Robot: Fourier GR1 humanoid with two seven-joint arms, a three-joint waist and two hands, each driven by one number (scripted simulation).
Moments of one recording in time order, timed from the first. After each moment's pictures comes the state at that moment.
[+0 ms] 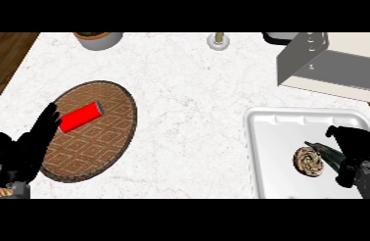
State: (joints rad) left arm 0.02 0.35 0.11 -1.43 0.13 -0.01 0.10; right arm -0.16 -0.61 0.20 -1.18 1.00 0.31 0.33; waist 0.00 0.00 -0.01
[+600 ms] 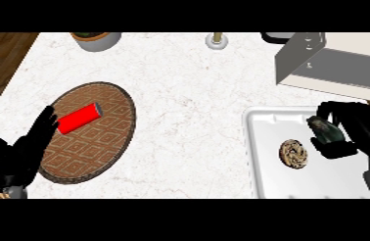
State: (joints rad) left arm 0.05 0.34 0.12 -1.44 0.13 -0.02 0.09; right arm -0.15 -0.58 0.06 -1.39 0.80 0.00 -0.09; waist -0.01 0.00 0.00
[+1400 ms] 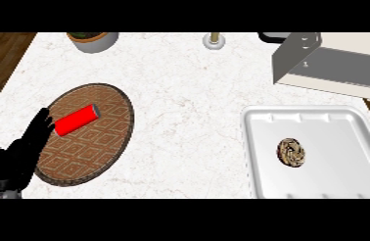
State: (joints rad) left arm 0.07 0.34 0.14 -1.48 0.13 -0.03 0.11; right arm 0.07 -0.69 -0.48 -1.81 0.12 0.32 -0.09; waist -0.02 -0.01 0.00
